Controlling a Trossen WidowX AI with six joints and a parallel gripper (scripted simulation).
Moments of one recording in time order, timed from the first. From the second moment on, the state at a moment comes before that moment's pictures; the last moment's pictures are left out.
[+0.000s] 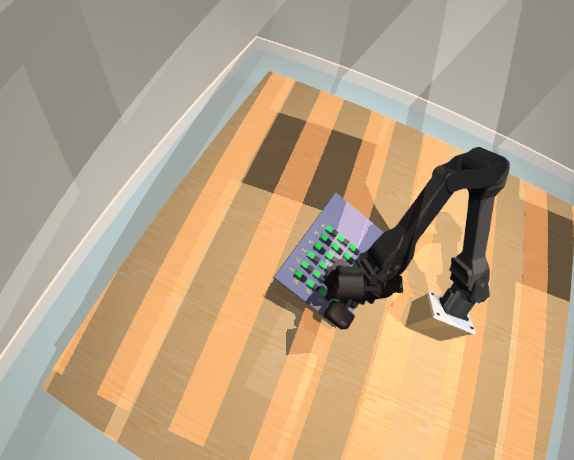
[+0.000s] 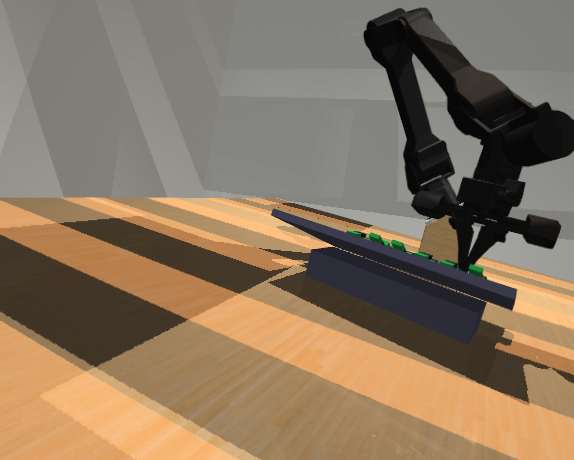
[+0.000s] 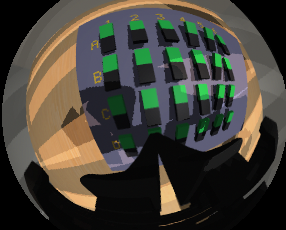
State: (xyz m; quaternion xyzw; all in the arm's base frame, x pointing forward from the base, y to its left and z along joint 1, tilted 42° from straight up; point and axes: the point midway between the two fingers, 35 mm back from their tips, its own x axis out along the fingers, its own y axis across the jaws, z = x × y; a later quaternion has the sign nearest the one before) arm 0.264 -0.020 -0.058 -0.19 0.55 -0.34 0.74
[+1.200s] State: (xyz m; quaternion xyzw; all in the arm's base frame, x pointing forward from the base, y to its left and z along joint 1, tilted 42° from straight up) arm 0.241 -0.032 0.008 -0.19 0.54 -0.33 0.75
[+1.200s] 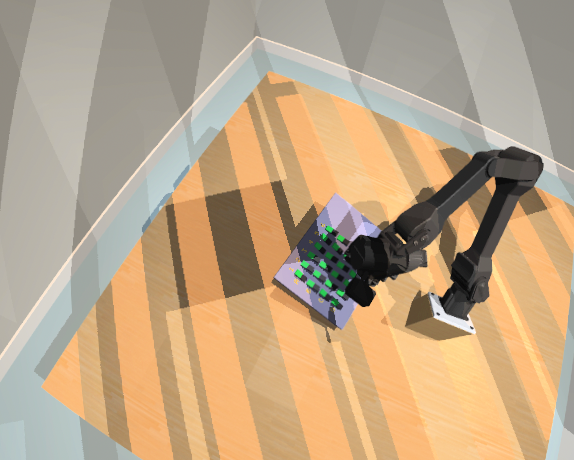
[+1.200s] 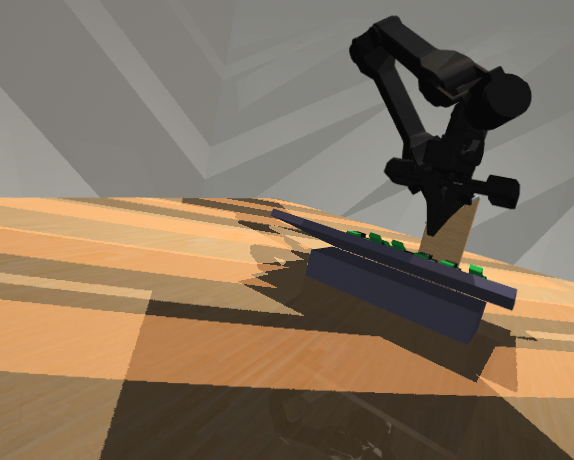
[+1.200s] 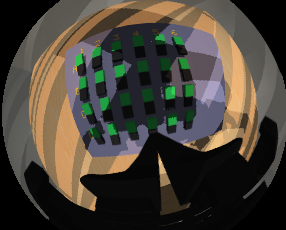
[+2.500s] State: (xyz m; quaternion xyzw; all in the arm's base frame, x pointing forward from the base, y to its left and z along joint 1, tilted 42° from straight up) arm 0.245 -0.059 -0.016 -0.19 0.55 -0.34 0.74
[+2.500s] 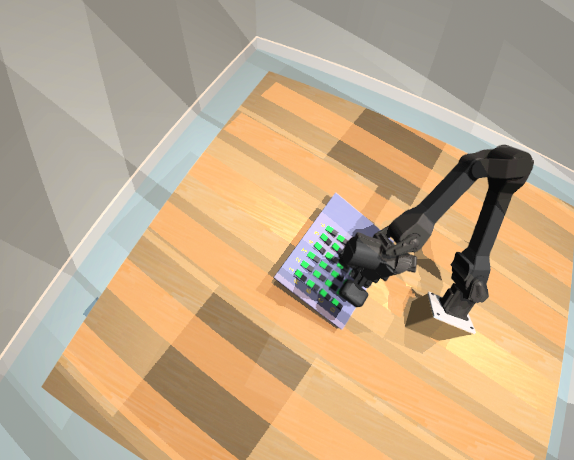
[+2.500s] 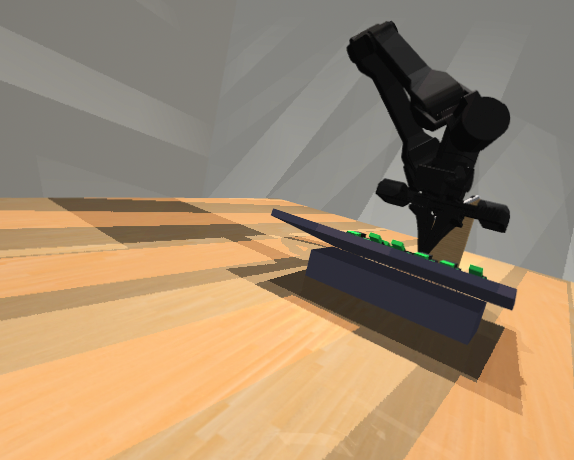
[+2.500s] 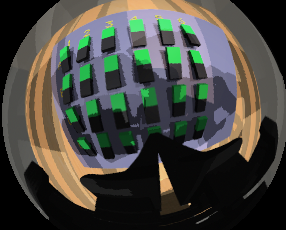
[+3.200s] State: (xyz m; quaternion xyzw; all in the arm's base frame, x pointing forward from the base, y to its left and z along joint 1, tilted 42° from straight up) arm 0.245 -0.060 -0.017 -0.19 0.55 -0.34 0.74
